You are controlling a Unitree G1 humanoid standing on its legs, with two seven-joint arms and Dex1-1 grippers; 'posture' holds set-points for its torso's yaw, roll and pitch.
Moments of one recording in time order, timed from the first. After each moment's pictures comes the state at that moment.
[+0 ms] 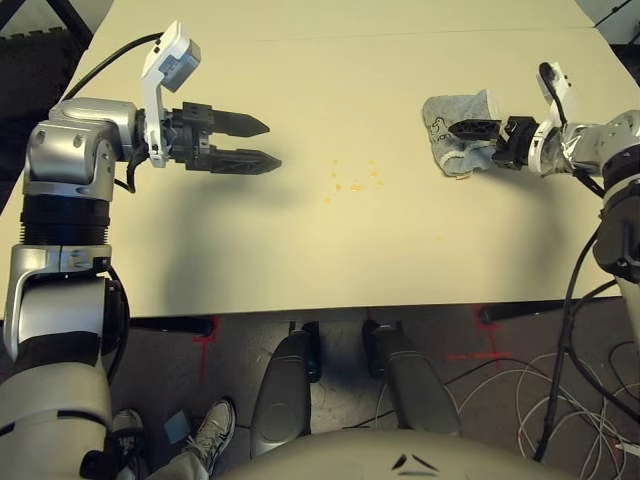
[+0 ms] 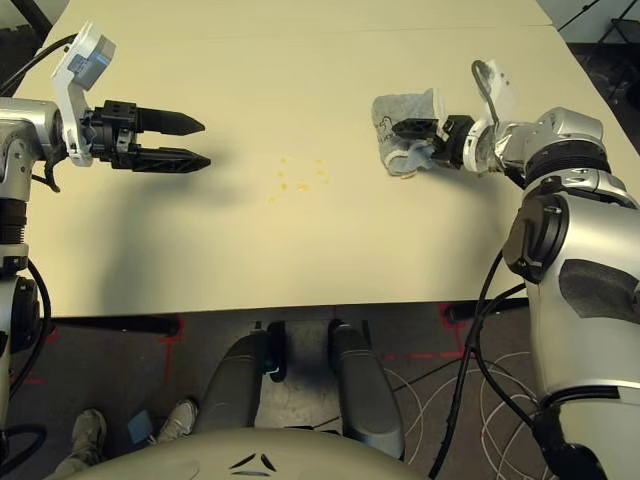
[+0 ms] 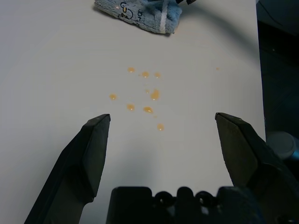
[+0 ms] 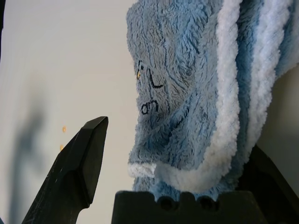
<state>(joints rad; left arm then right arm) -0.94 0.78 -0.04 0.33 -0.33 0.70 -1.45 -1.30 -0.61 -0.36 1.34 0.20 0.90 0.80</state>
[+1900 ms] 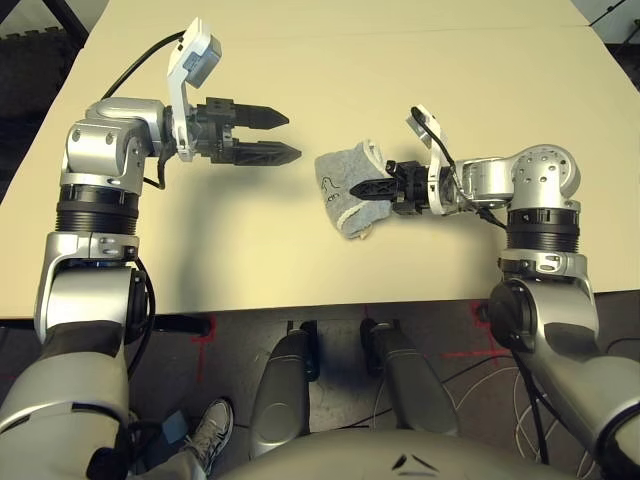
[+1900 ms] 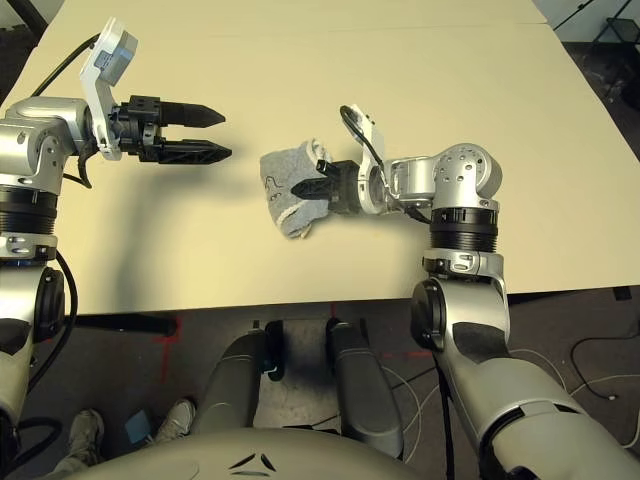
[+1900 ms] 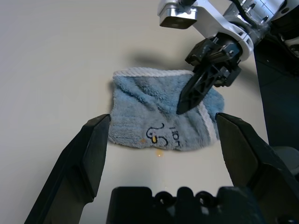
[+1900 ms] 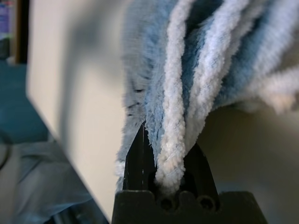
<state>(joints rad) -1.00 0.69 -0.06 0.45 -0.34 0.59 -1.42 -0.92 -0.19 -0.34 0.29 0.79 1.60 0.11</state>
